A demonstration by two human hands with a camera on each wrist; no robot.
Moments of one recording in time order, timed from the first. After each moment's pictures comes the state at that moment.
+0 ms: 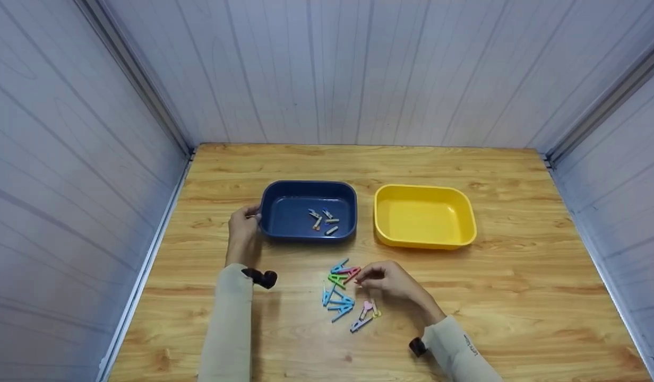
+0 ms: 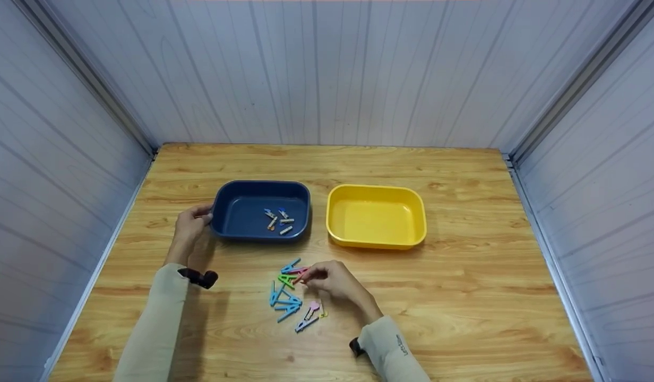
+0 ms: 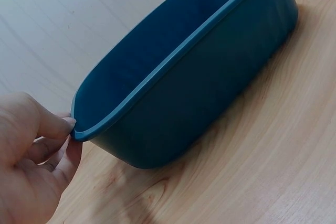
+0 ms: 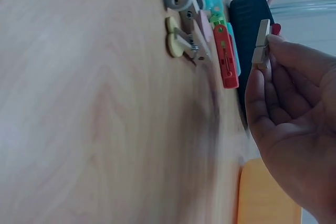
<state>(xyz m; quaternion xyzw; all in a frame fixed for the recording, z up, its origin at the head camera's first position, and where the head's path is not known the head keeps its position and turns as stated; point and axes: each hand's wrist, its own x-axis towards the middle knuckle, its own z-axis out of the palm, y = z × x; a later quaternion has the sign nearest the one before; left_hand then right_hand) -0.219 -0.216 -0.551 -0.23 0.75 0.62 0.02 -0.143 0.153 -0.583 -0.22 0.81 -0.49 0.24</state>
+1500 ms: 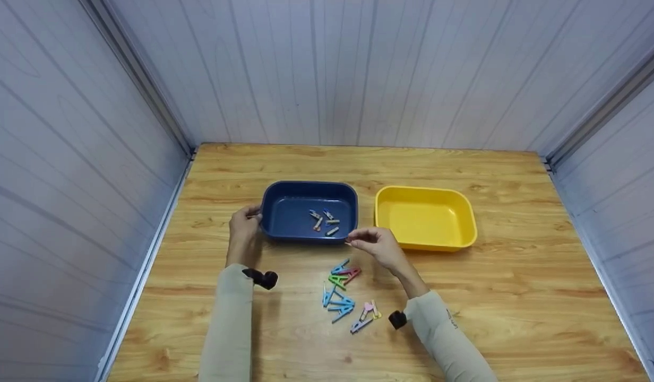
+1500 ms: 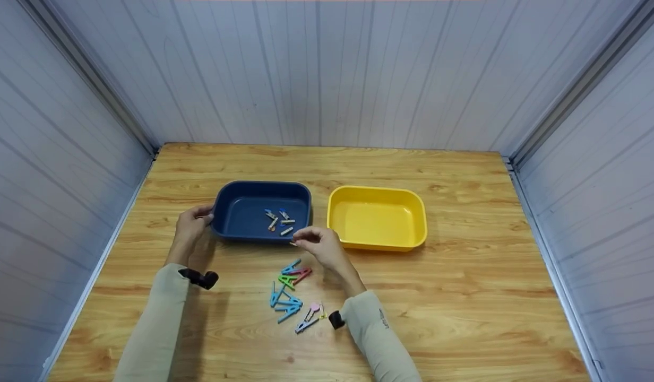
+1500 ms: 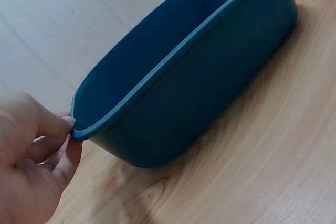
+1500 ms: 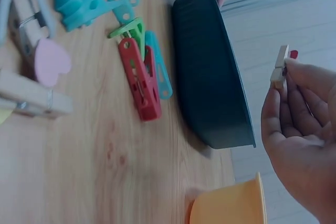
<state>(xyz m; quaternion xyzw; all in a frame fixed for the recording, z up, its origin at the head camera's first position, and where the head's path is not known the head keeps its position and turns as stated) -0.219 -0.216 -0.554 -0.24 0.72 0.65 0.03 -0.180 0.117 -0.524 -0.13 0.71 -0.67 0.17</state>
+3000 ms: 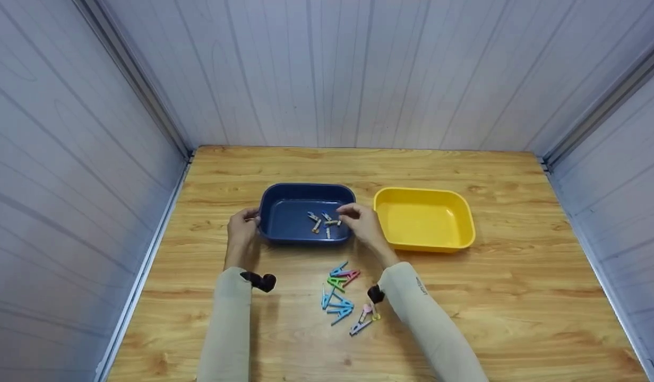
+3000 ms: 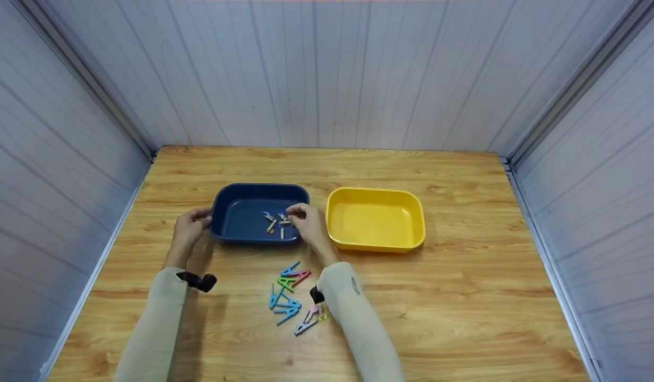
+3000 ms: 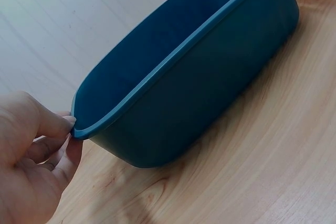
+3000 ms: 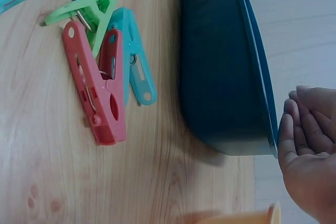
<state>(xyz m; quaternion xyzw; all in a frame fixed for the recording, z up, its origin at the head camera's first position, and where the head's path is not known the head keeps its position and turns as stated) -0.220 -0.221 -0.555 -0.19 0.81 0.56 0.01 -0.243 0.075 -0.552 -0.08 0.82 -0.57 0.03</state>
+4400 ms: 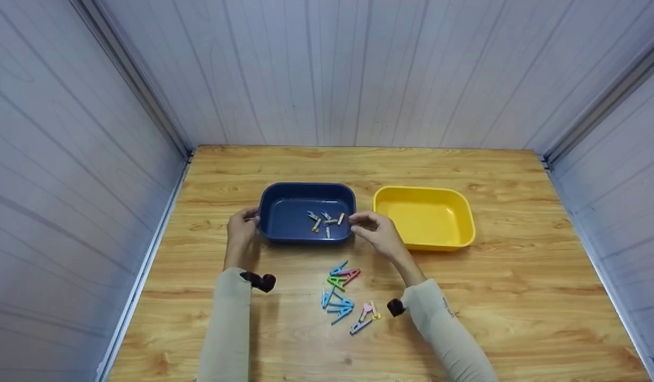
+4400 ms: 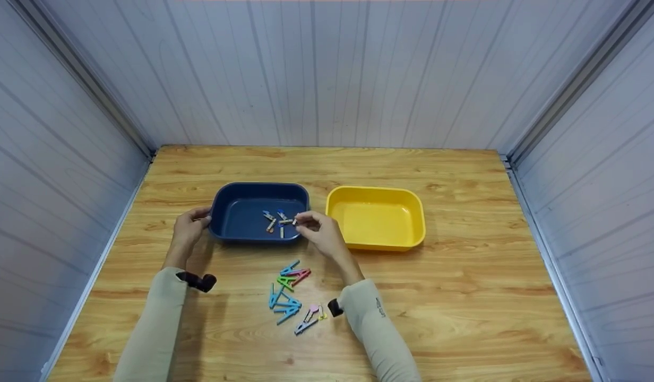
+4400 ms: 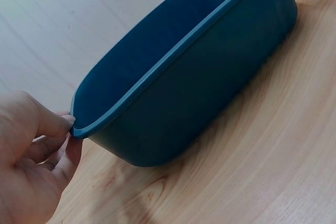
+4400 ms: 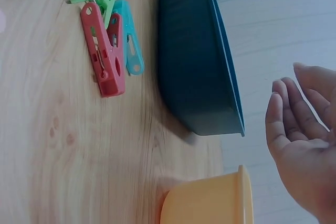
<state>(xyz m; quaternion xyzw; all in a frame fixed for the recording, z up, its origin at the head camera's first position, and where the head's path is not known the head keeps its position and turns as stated) -0.221 -0.217 -0.554 -0.23 0.74 0.63 0.02 -0.199 0.116 -0.512 -0.14 0.77 -0.61 0.09</state>
